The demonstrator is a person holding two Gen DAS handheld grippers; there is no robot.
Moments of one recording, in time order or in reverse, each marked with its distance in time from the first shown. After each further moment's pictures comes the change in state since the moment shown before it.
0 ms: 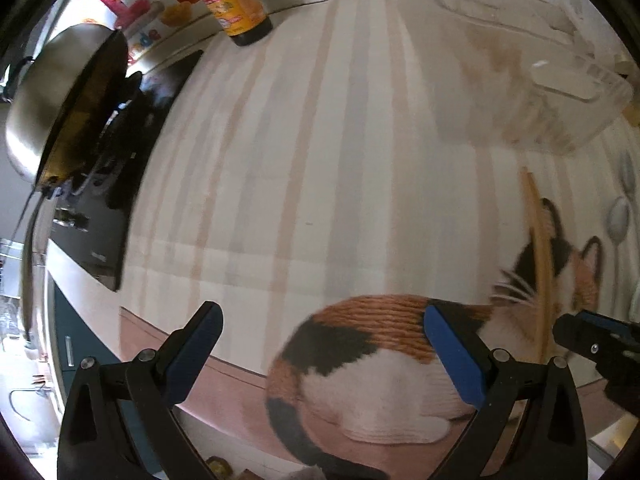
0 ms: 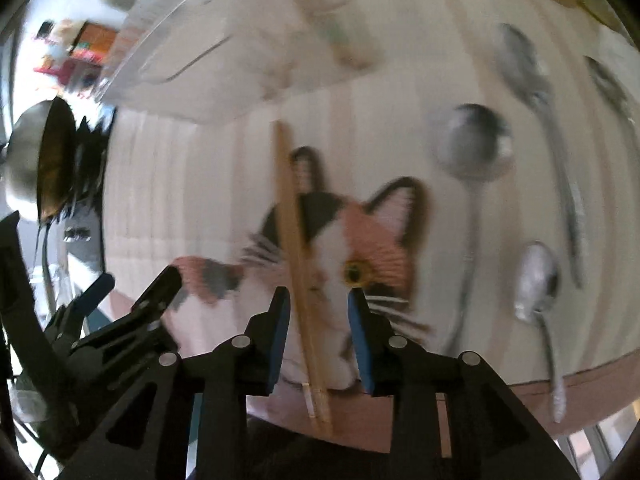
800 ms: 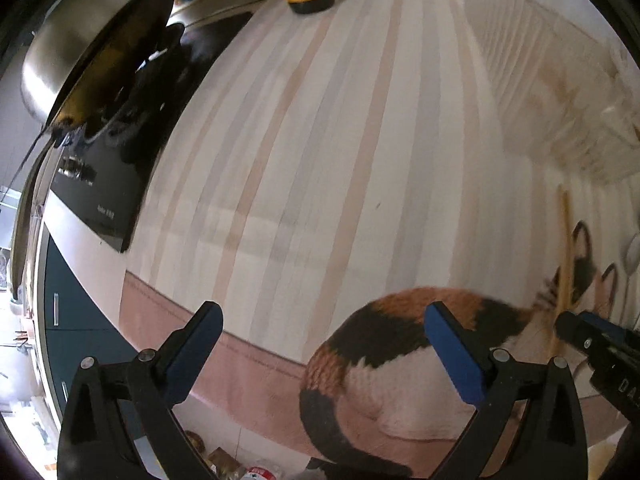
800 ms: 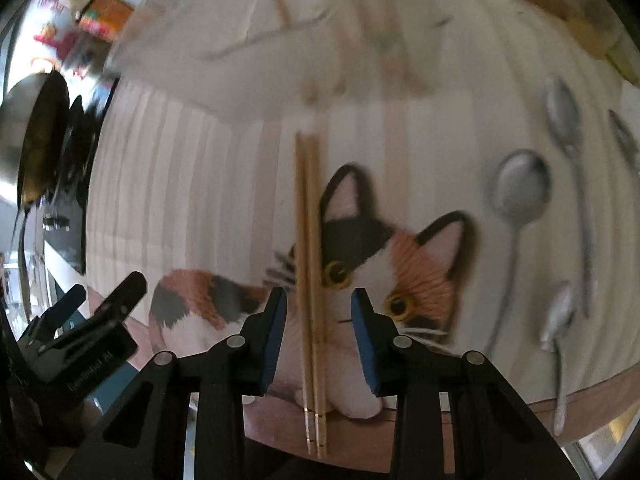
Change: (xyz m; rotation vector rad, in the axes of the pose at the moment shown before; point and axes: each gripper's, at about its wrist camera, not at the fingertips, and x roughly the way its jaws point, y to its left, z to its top) left arm 0.014 0.046 -0.010 -0.145 0.060 -0.025; right arm 0.022 0.051 -0.001 -0.085 -0.022 -0.125
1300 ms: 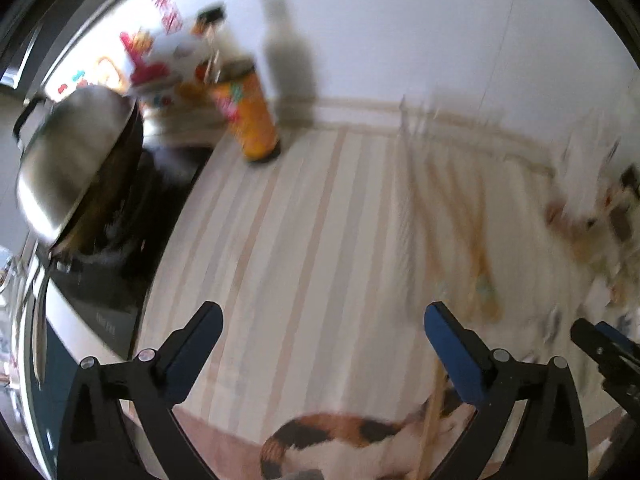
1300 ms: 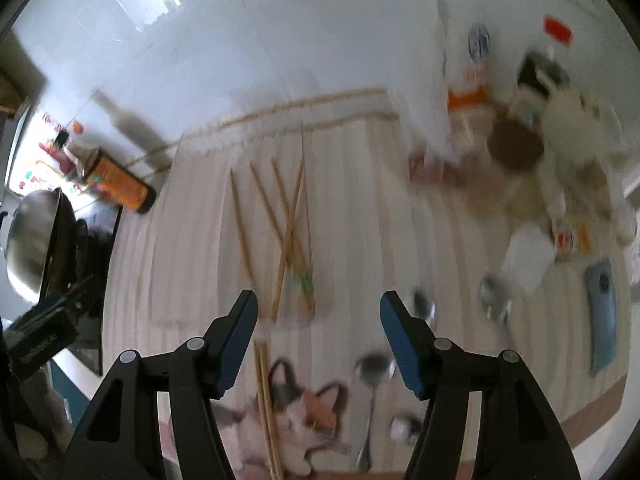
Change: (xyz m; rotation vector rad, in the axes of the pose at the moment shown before) left arm -0.099 -0.026 0.089 0.017 -0.209 -0.126; right arm -0.148 -0.039 0.062 0.081 -0.362 -0.073
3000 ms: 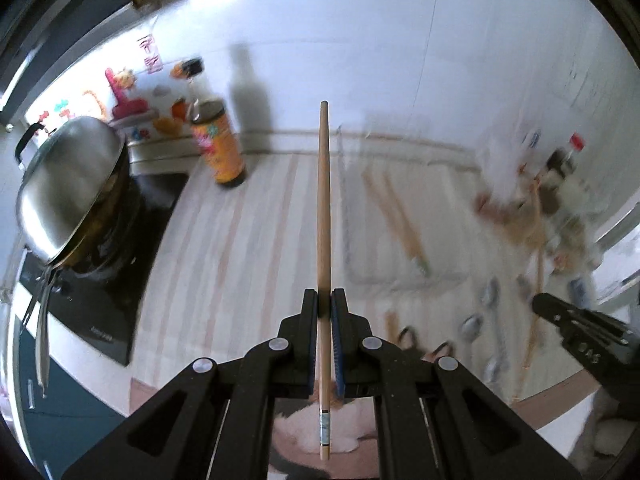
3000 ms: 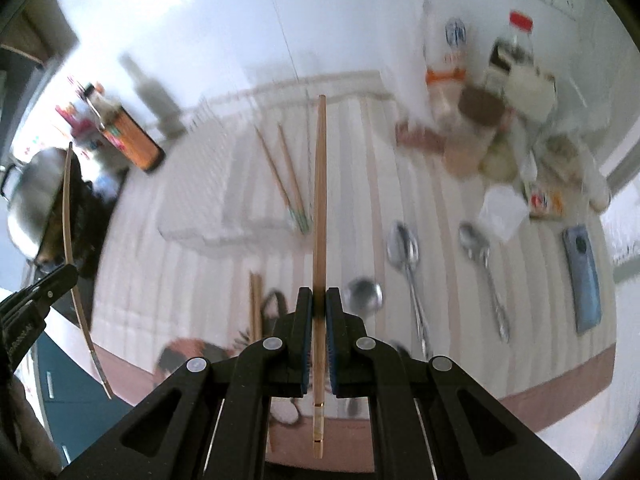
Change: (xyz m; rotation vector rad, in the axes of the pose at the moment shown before) left arm -0.098 0.001 -0.012 0.084 -0.113 -0.214; right arm -0.050 0.001 -0.054 -0.065 -0.044 -0.030
